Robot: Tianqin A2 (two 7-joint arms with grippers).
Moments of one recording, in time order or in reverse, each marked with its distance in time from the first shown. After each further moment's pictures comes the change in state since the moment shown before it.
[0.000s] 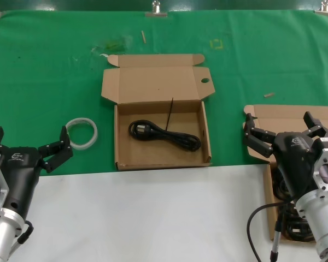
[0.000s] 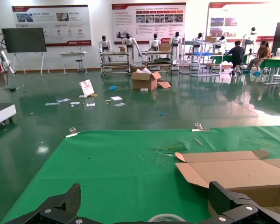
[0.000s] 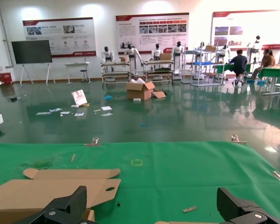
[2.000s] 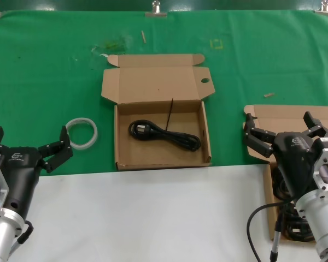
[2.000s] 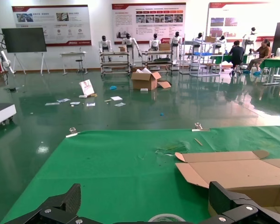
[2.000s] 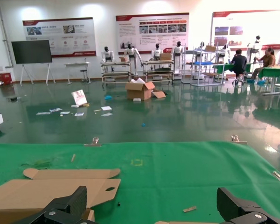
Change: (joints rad) left arm 0.000 0.000 0.000 0.000 0.000 0.000 0.000; right arm 0.000 0.000 0.000 0.000 0.000 0.000 0.000
